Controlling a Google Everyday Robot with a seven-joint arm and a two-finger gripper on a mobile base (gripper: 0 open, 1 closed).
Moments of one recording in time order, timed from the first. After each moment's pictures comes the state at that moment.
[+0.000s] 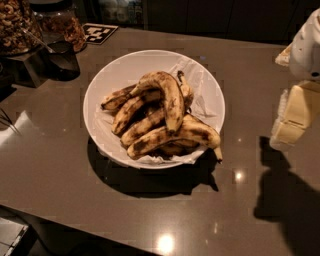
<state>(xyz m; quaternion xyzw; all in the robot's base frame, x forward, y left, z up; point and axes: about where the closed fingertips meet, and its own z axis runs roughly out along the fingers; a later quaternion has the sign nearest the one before) 0.440 -0.218 0.973 -0.57 0.81 -0.04 0.13</state>
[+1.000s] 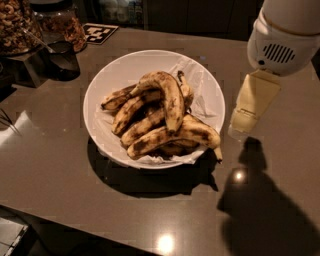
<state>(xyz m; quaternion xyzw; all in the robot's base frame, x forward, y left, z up) 0.446 -0.174 0.984 -0.49 0.86 -0.08 0.10</state>
